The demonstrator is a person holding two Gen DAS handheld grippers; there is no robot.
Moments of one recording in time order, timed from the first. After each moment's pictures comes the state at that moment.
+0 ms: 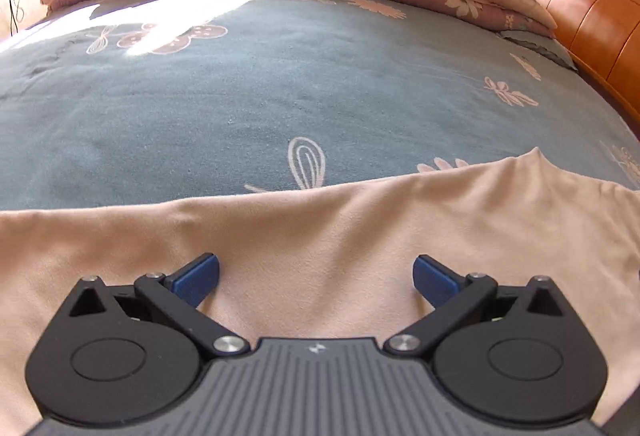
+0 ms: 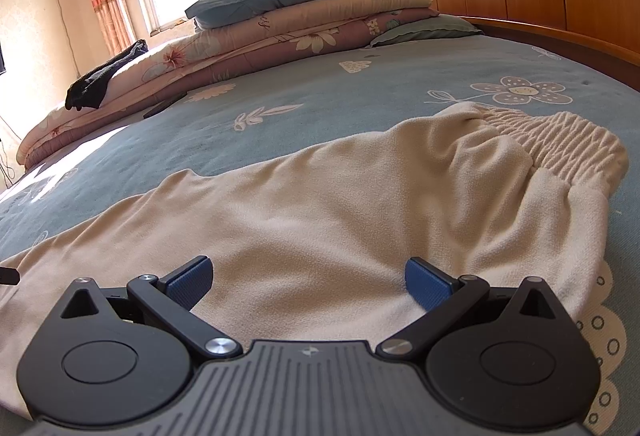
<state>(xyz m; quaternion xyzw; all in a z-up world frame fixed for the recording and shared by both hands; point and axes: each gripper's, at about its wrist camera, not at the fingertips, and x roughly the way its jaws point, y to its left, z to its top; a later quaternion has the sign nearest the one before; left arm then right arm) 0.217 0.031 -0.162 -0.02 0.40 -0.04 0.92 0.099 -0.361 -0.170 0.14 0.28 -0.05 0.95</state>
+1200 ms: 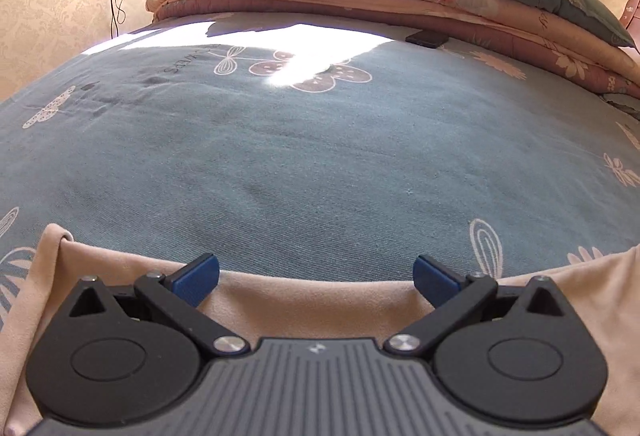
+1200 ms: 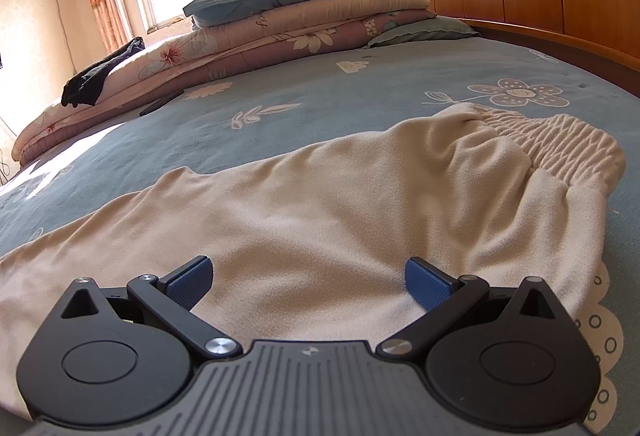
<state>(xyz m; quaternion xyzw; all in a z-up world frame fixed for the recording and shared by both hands) 0.219 0.114 -0.140 -0.05 0.34 0.11 0.93 0.097 -0.357 -0.170 0.13 0.28 -0.06 0.95</state>
